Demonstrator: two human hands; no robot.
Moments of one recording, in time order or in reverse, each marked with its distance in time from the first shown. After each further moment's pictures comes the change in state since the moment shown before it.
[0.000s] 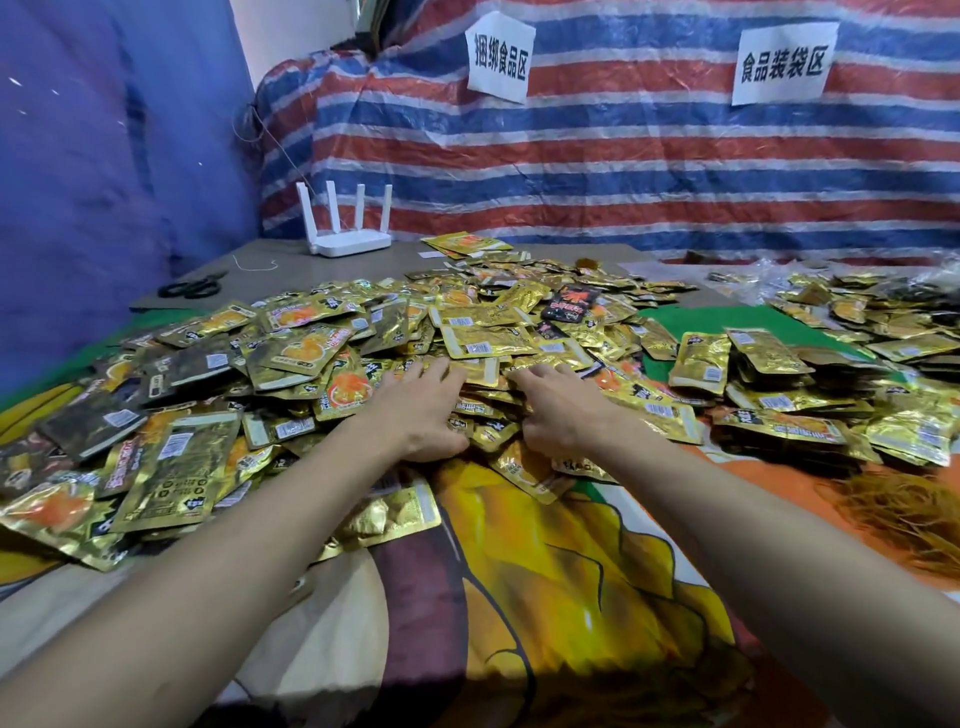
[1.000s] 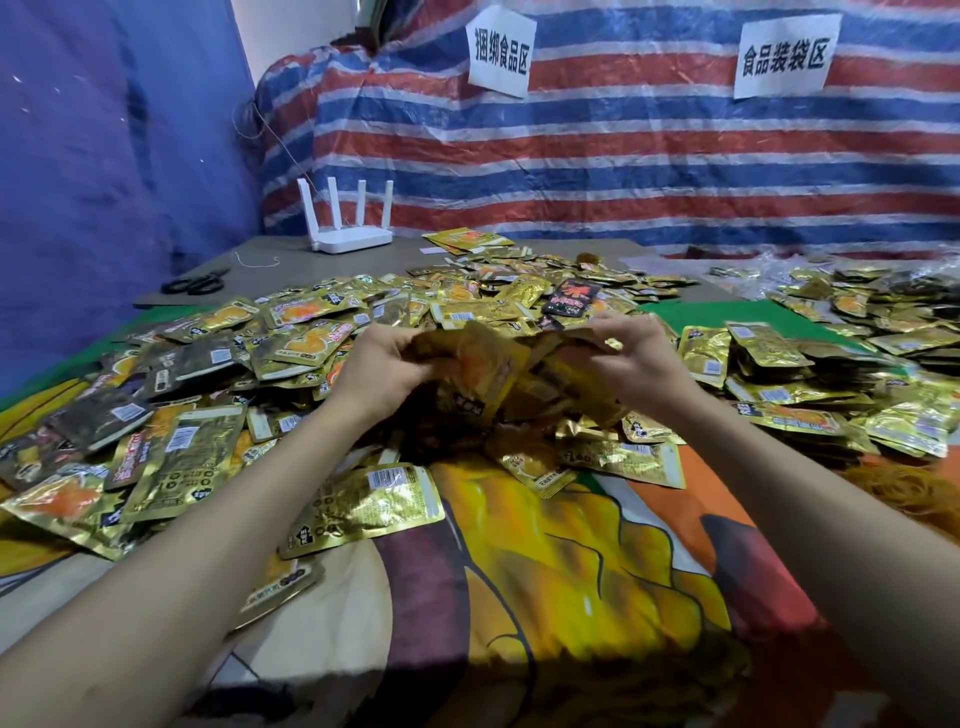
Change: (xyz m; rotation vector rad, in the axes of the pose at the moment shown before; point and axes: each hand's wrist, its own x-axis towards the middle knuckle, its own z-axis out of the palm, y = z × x) left_hand -0.022 -0.020 -0.015 -1.176 0.483 0.053; right_hand -0.039 0.047 -0.037 0.859 0.451 -0.195
